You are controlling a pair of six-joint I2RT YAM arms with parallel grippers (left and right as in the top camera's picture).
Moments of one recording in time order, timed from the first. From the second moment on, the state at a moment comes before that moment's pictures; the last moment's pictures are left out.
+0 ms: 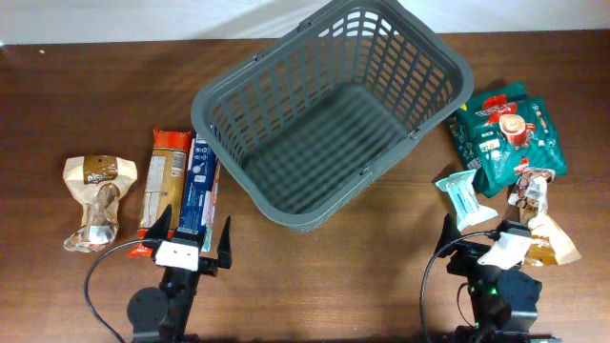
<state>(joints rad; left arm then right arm) 0.04 0.02 0.03 -0.08 0.22 0.10 -0.10 0.01 0.13 -0.44 0.00 0.23</state>
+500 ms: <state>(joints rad) 0.04 0.01 0.03 -0.09 0.22 0.10 -0.10 0.58 1.12 -0.95 0.01 0.15</state>
